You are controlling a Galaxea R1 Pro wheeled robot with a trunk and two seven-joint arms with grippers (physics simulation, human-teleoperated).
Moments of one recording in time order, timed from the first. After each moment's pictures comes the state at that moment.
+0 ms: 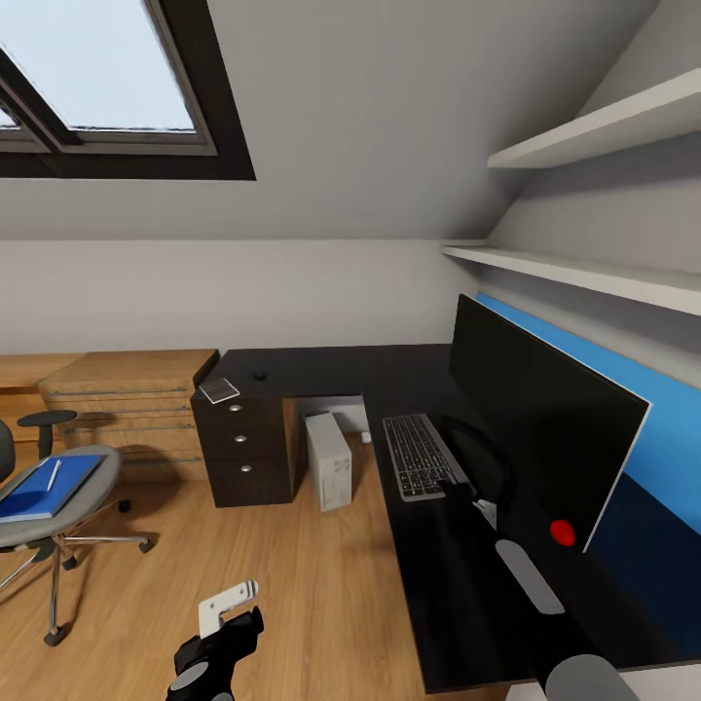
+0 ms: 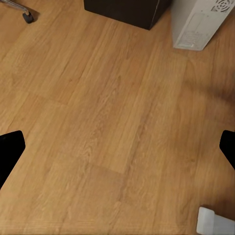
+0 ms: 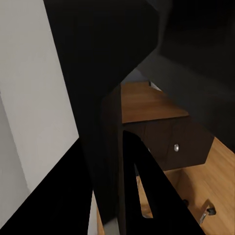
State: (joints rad) left arm -0.03 0.05 -0.37 -1.47 0.63 0.37 0.81; right arm -0.50 -0.03 0.07 -0.86 -1.58 0.14 0.00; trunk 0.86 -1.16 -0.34
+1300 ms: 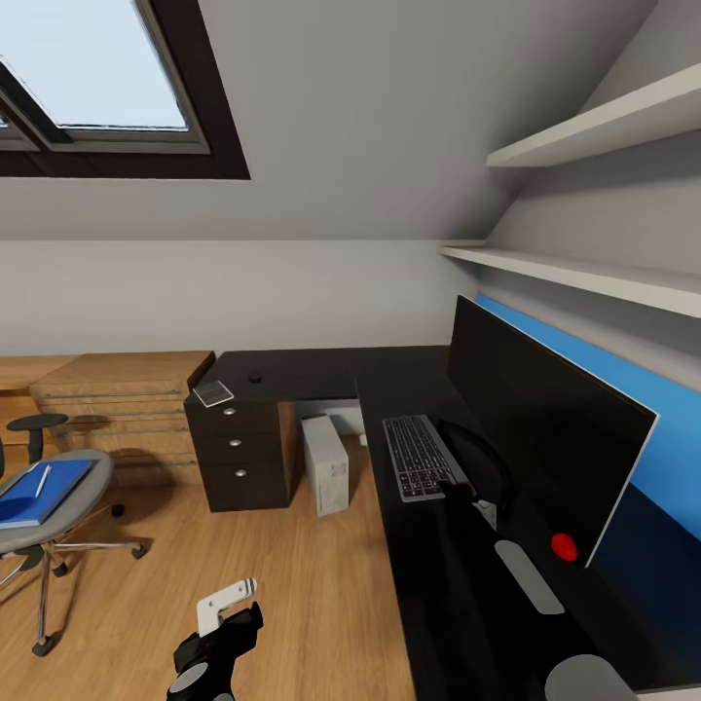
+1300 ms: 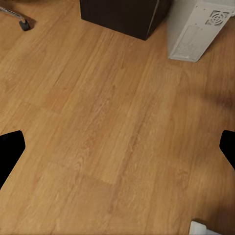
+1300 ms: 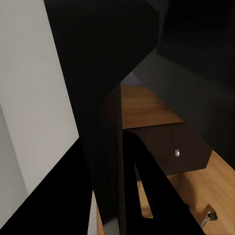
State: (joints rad) left arm -0.03 0.05 -0.38 -1.47 0.63 0.33 0.81; right arm -0.50 -0.03 0.07 -0.86 -1.58 0.14 0.00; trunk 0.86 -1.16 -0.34
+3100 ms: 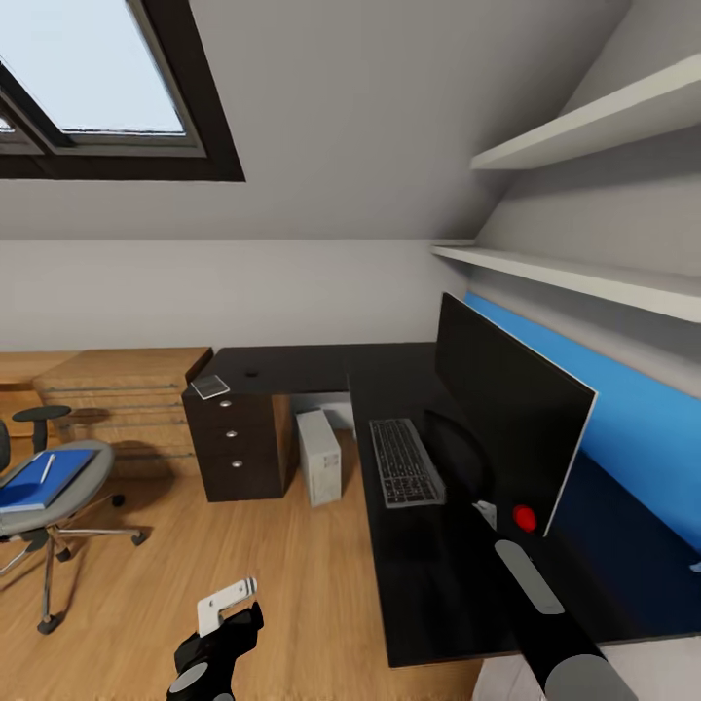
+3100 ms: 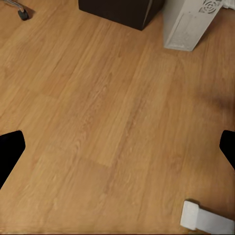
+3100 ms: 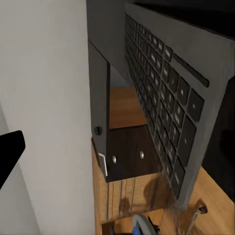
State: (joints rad) left arm -0.03 0.05 -0.38 -1.47 0.63 0.33 0.81; right arm -0.50 -0.03 0.06 -0.86 -1.58 0.14 -0.01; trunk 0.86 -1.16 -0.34
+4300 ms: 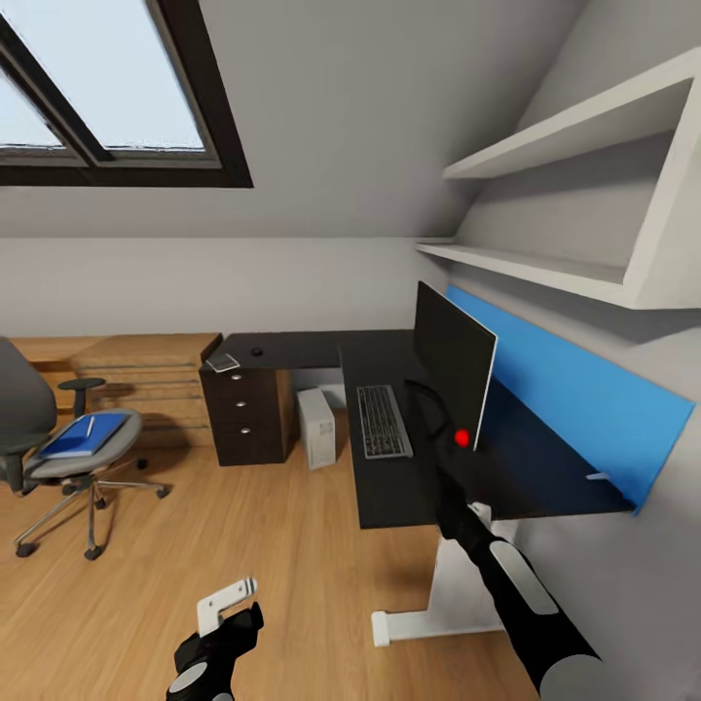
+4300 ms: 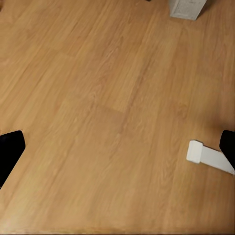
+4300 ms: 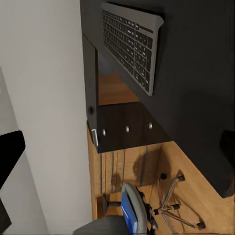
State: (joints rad) left arm -0.03 0.05 -0.38 -1.47 0.63 0.33 0.81; right arm -0.50 -0.01 0.07 -0.86 -1.58 0.14 -0.01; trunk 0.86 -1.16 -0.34
